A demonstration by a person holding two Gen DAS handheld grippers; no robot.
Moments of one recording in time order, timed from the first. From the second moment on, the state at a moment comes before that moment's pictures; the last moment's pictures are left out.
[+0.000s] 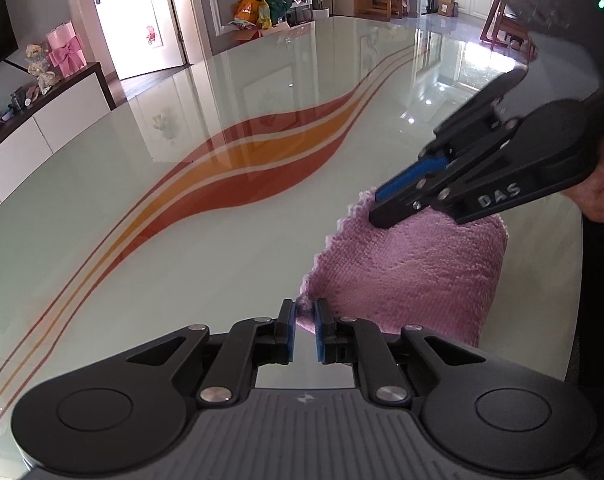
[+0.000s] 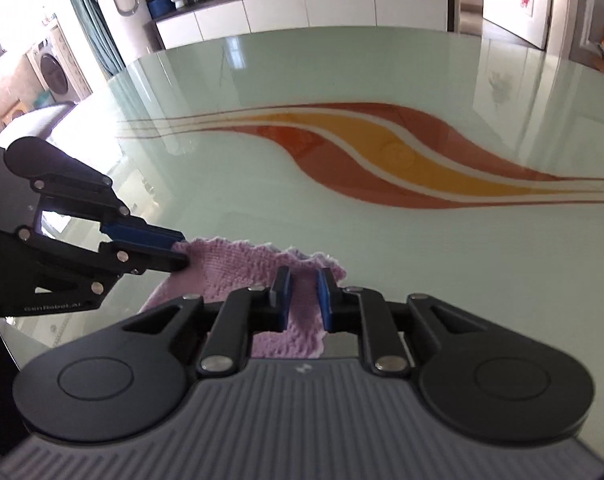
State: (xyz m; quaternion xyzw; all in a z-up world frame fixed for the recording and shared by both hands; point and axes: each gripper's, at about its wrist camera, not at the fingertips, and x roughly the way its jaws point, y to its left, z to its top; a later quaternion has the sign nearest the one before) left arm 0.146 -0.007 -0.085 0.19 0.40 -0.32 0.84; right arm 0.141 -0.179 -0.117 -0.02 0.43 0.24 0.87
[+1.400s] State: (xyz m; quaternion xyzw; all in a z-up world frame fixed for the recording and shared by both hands) left arm 0.136 -0.027 -0.095 0.13 0.41 -0.30 0.85; right arm 0.026 -0.176 -0.114 -0.11 0.32 0.24 0.91
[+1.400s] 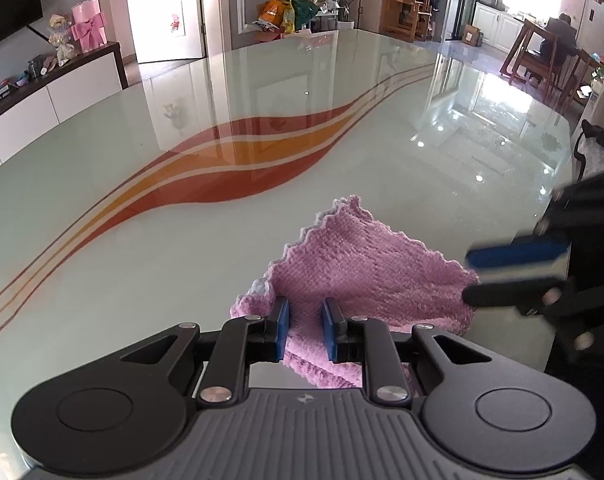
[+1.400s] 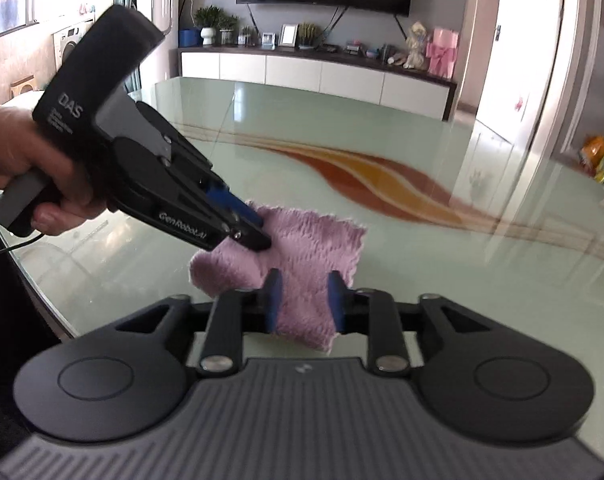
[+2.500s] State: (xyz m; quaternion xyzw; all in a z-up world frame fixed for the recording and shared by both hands) left arm 0.107 -0.037 -0.088 0.22 0.36 -0.30 0.86; right arm 0.136 -0.162 -0.118 -0.07 0.39 0.27 0.88
